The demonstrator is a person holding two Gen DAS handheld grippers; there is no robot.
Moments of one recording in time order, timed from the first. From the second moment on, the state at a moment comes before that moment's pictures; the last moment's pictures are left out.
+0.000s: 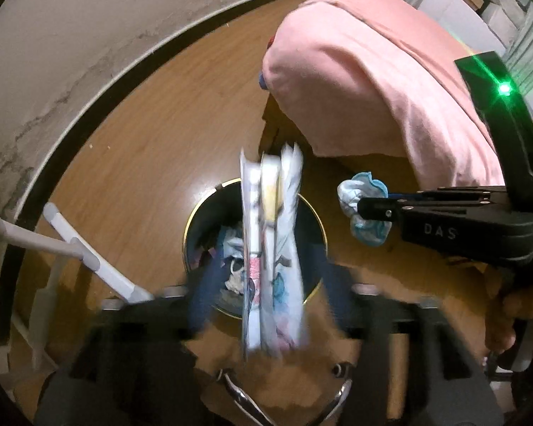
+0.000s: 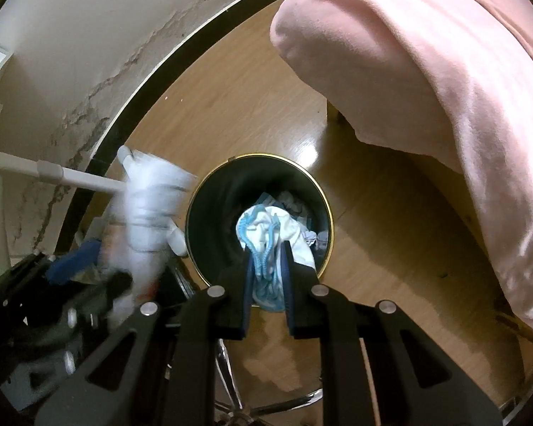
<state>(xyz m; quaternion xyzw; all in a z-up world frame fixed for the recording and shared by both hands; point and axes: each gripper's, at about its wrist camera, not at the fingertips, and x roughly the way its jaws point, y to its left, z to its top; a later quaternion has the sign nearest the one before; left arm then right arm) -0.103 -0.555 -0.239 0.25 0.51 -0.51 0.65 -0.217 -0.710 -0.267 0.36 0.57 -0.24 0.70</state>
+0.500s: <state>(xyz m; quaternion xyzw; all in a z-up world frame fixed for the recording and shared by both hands) -0.112 -0.547 -0.220 0.26 0.49 -0.51 0.66 -0.212 -0.704 -0.257 0.36 0.56 -0.22 0.72</state>
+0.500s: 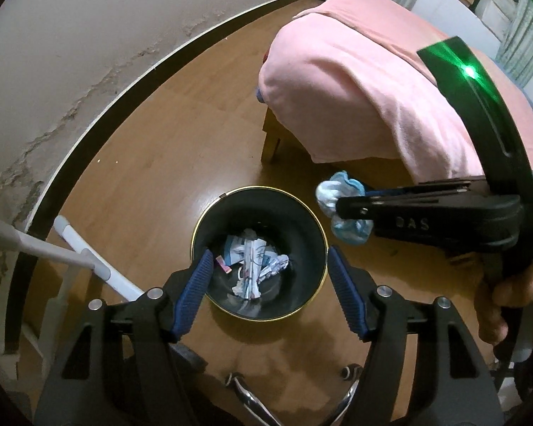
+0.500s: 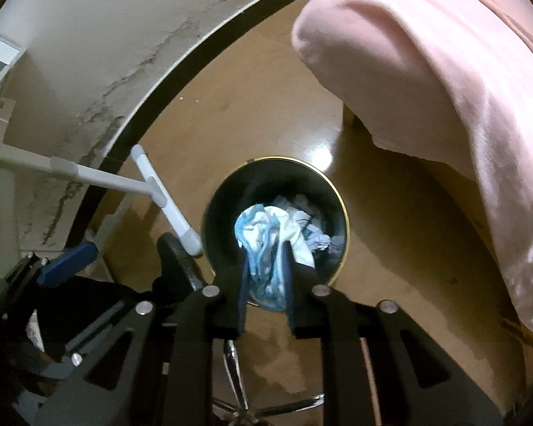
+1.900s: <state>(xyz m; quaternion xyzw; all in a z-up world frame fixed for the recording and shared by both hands) 0.155 -0.132 -0.007 0.43 0.29 -0.35 0.78 0.005 -0.392 -0.016 0.12 0.49 0.05 0.86</state>
